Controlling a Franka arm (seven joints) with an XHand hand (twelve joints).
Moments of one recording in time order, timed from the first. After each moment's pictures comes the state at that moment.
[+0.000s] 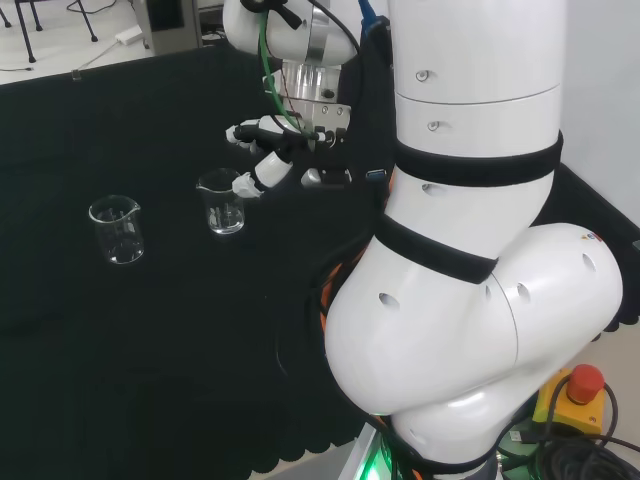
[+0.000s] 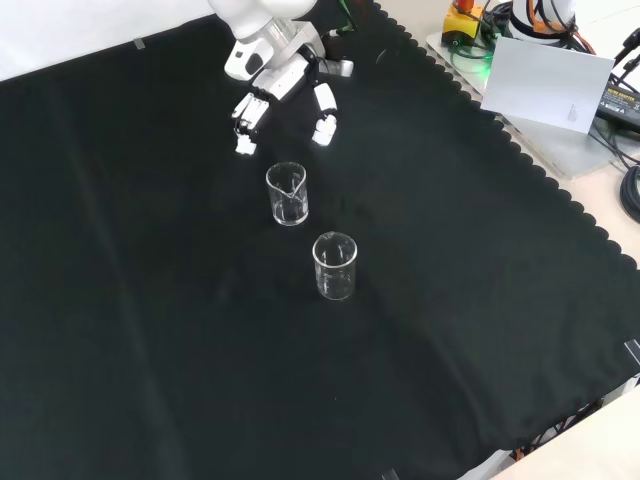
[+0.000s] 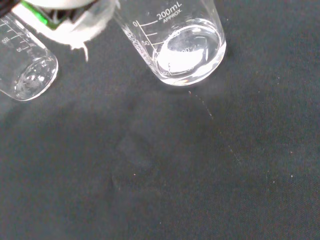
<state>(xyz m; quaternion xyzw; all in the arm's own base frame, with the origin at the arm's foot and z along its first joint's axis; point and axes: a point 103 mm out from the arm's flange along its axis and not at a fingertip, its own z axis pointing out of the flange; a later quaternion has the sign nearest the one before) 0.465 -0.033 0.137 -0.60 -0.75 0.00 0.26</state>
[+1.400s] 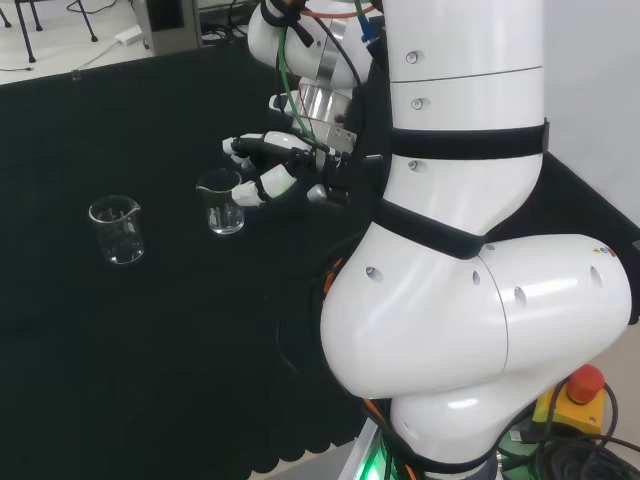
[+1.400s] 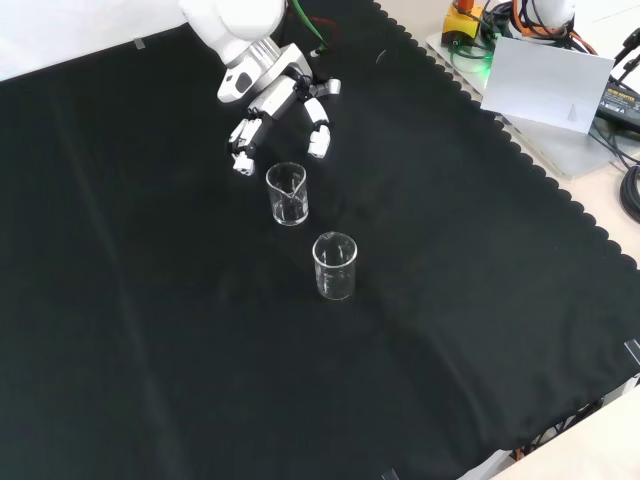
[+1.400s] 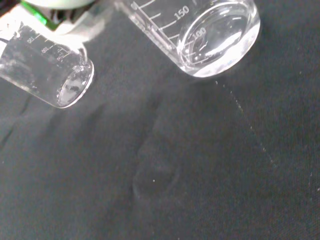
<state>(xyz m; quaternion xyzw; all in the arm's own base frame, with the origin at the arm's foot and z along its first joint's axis) 0.479 -0.035 0.092 -0.54 -0.77 -0.08 0.33</state>
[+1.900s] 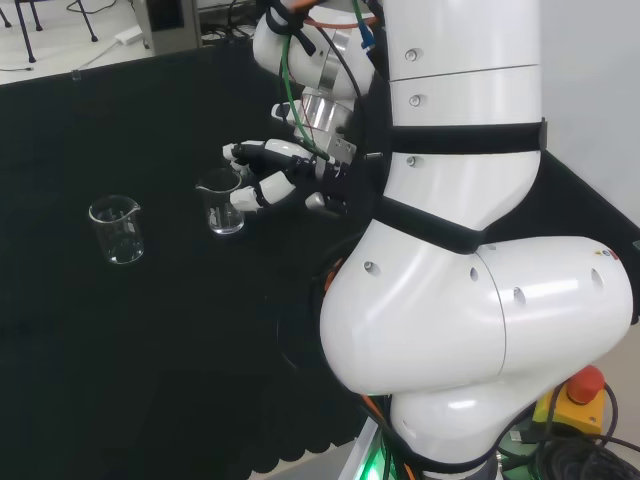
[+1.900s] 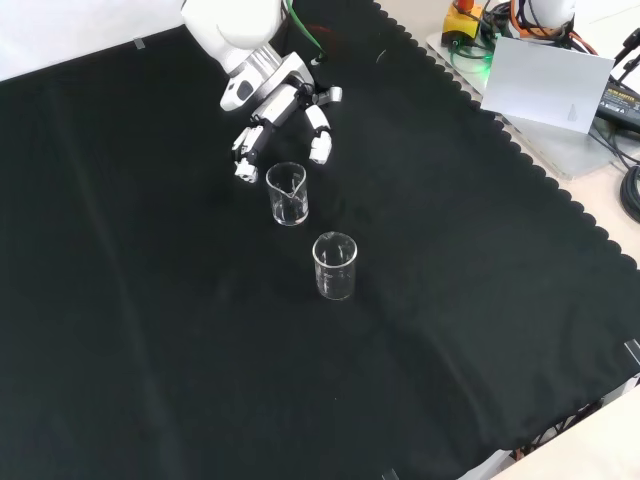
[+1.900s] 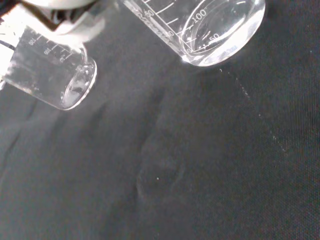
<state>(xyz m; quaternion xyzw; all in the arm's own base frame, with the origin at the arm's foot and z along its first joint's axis) 0.480 -0.032 0.077 -0.54 -0.76 -0.11 0.35</state>
